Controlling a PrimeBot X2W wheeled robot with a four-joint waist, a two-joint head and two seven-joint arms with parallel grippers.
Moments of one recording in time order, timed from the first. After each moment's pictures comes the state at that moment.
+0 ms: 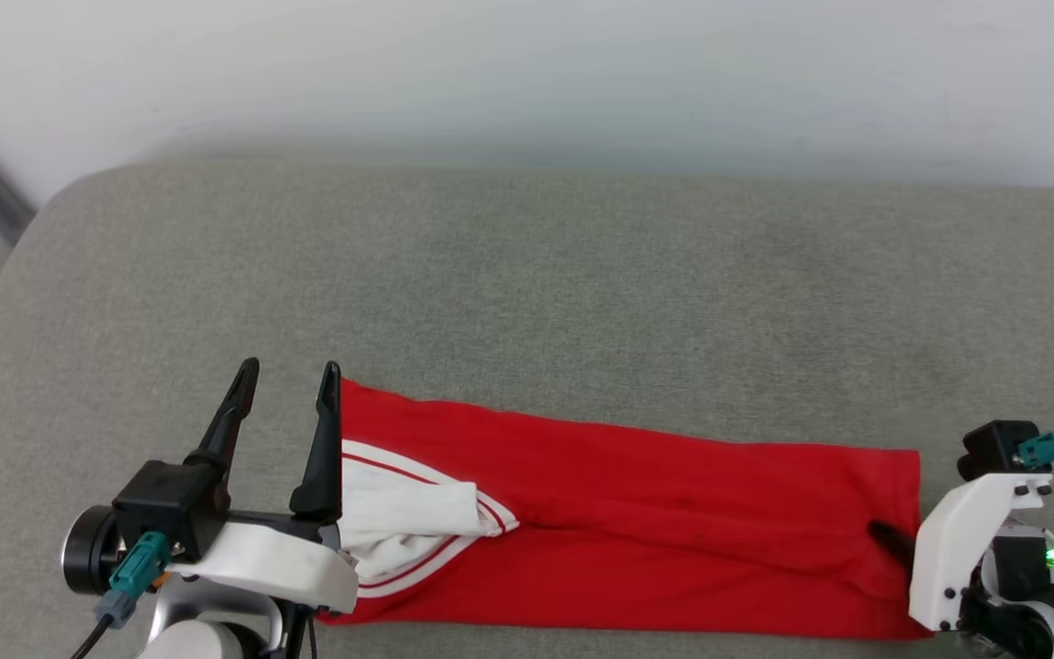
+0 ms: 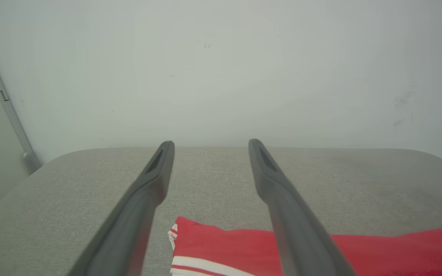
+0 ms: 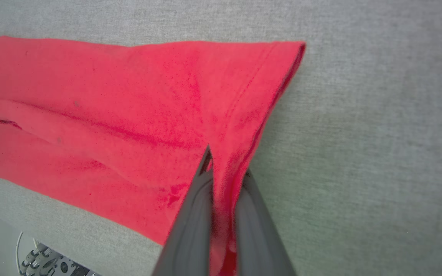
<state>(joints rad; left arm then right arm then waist) -0.14 0.50 -0.48 -0.16 -0.57 0.37 -0.20 -0.17 -0.27 0.05 0.29 0.51 0.13 0.68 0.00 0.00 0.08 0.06</state>
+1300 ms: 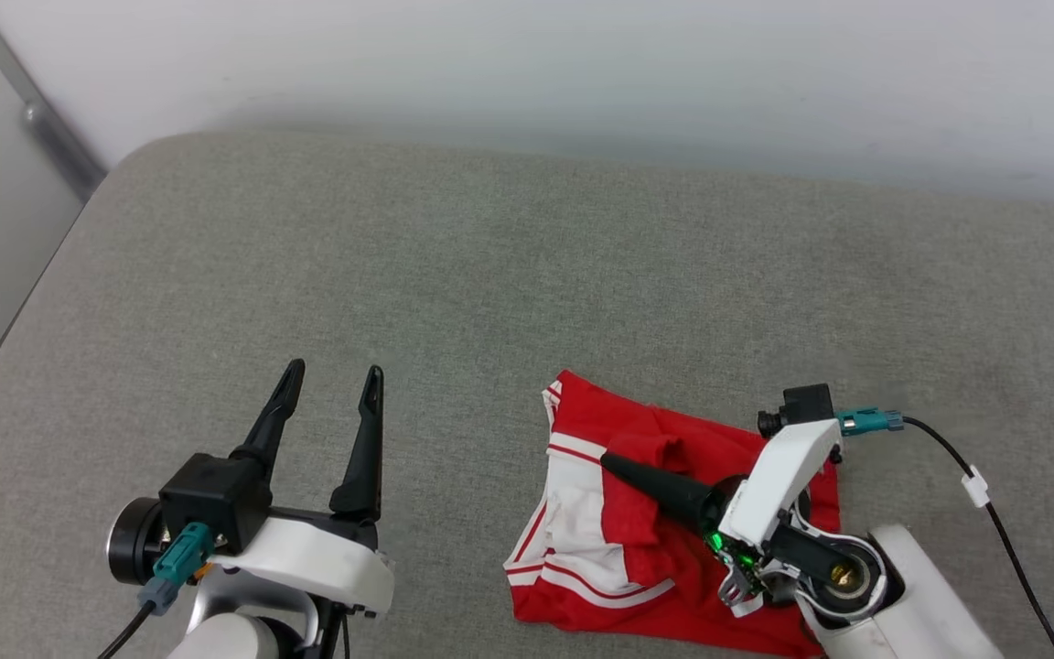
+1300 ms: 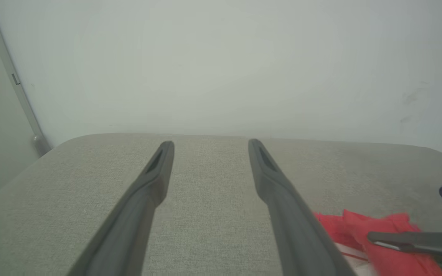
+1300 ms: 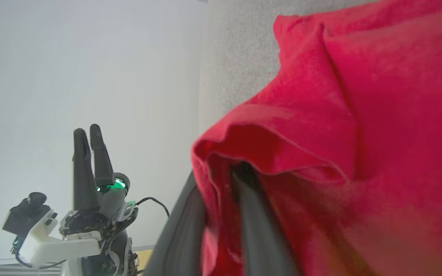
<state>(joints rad) -0.17 0.47 -0.53 -0.14 -0.58 0.35 -0.19 -0.36 -0.05 0.29 0.47 1.38 0.13 0.62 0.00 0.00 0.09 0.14</state>
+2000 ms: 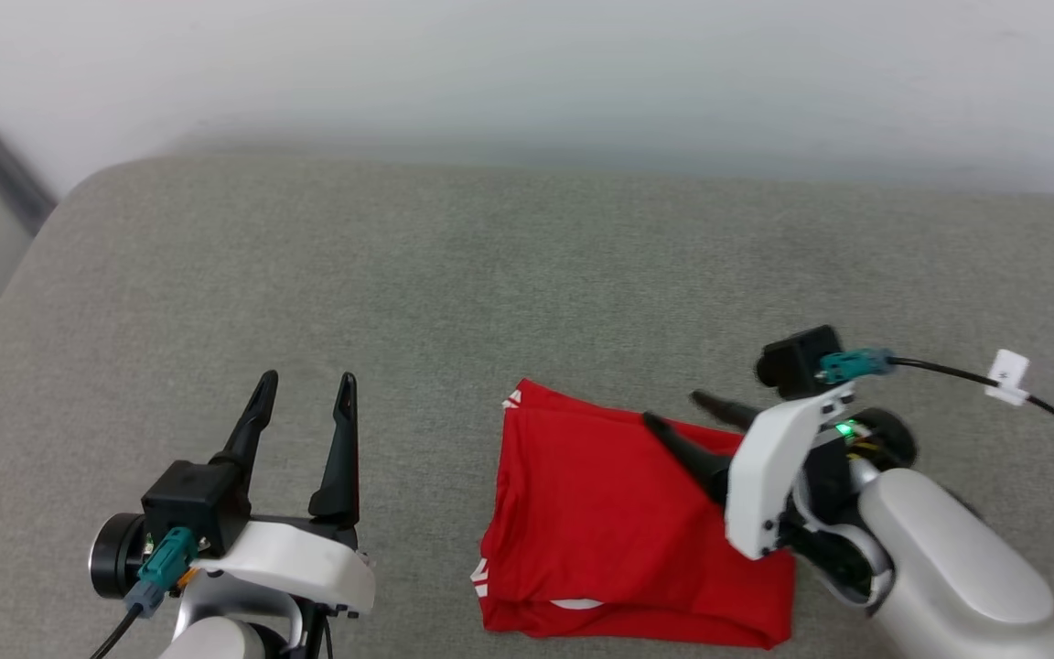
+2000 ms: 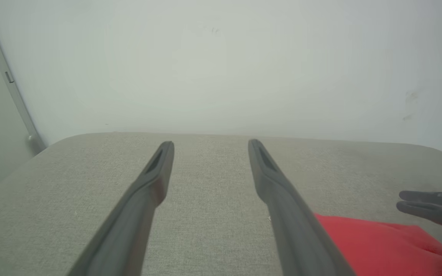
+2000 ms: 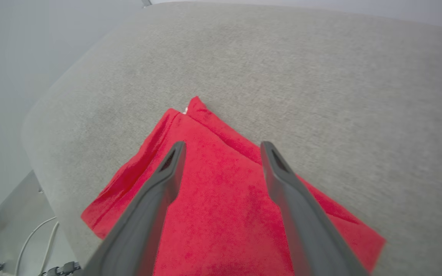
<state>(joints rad) -0.16 0.47 -0.51 -0.09 -0.59 0.35 -0.21 -0.51 -0.25 0.64 0.44 0.79 0.13 0.29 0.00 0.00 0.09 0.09</state>
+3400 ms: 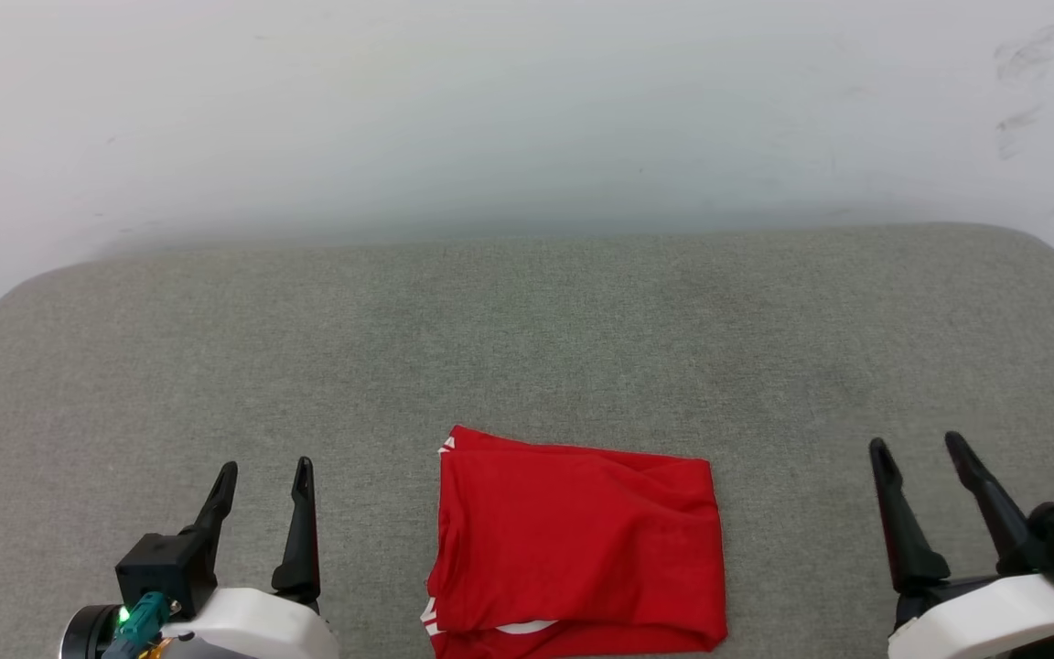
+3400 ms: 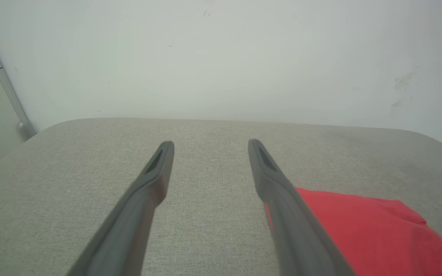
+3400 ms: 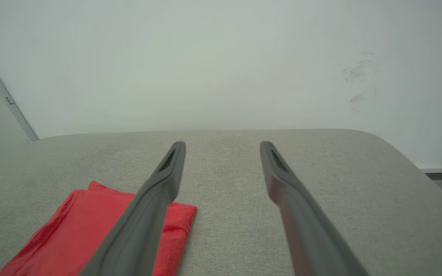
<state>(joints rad) -0.02 0.50 -0.47 -0.04 -0.65 0.40 -0.24 0.13 -0.06 -0.02 -0.23 0.18 0.13 0.07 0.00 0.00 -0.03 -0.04</state>
